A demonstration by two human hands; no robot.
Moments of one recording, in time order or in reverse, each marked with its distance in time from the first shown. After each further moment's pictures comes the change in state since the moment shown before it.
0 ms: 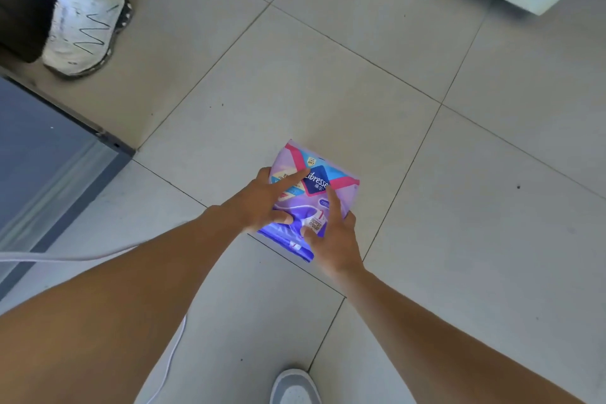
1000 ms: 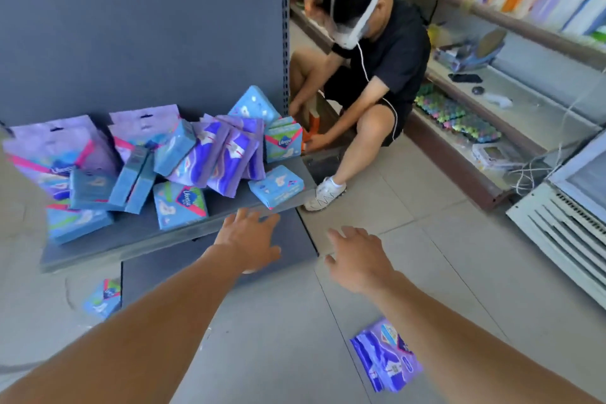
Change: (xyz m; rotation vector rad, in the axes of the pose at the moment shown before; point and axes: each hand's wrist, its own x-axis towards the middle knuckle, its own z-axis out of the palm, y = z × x) left_hand -0.519 0.138 -0.309 0.419 0.510 -0.657; right_hand -0.298 -0.479 -0.086 -1.087 -0.217 -0.913
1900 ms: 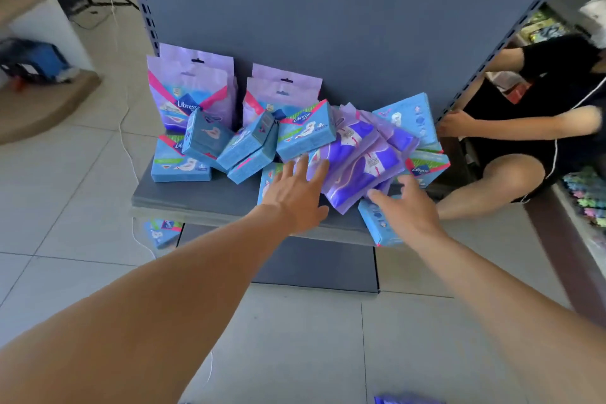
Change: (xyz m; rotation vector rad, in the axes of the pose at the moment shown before) left_hand 0.068 -0.184 0.026 -0.387 0.277 -0.292; right_hand 0.190 -0.168 -0.055 0.561 0.104 0.066
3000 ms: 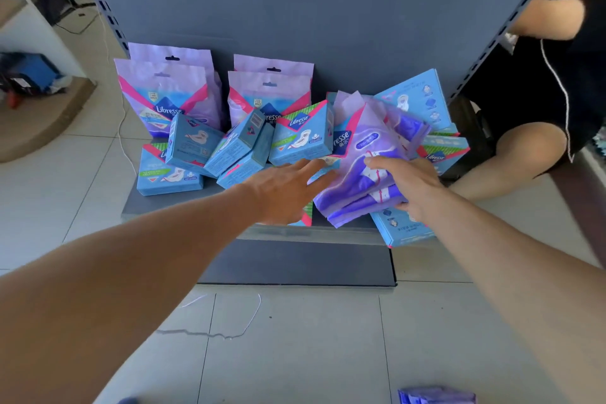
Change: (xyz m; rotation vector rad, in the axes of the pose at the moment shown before) left_hand 0.049 -0.040 0.005 0.441 -0.031 0.556; right_hand 0.087 0.004 0.020 0.535 -0.100 0.348
